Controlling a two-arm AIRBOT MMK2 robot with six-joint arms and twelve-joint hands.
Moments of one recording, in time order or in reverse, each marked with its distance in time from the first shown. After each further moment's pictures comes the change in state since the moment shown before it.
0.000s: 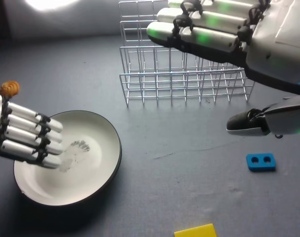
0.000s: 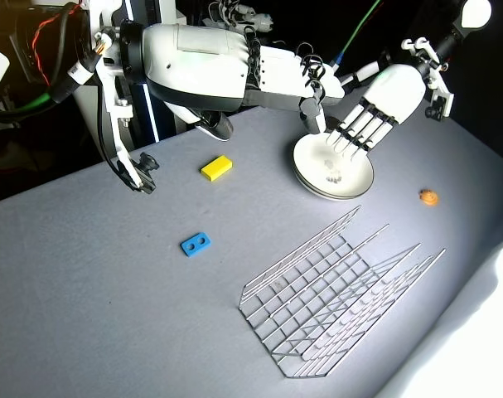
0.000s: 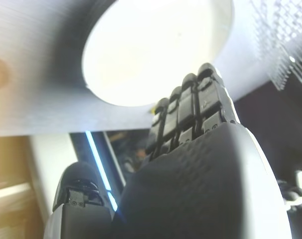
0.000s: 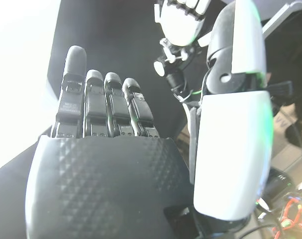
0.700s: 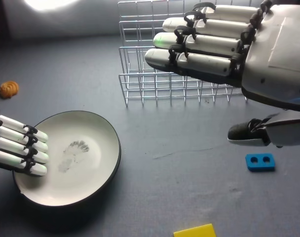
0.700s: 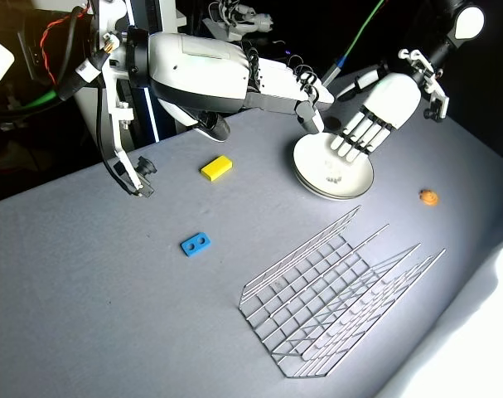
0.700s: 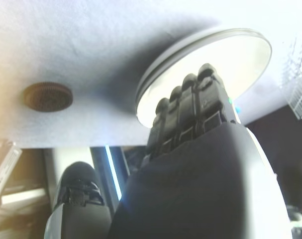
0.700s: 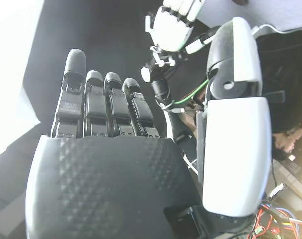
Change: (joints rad) left arm 0.143 -0.040 0.085 -0.040 0.018 0.063; right arm -0.009 -0.001 0.000 -0.099 -0.033 -0.004
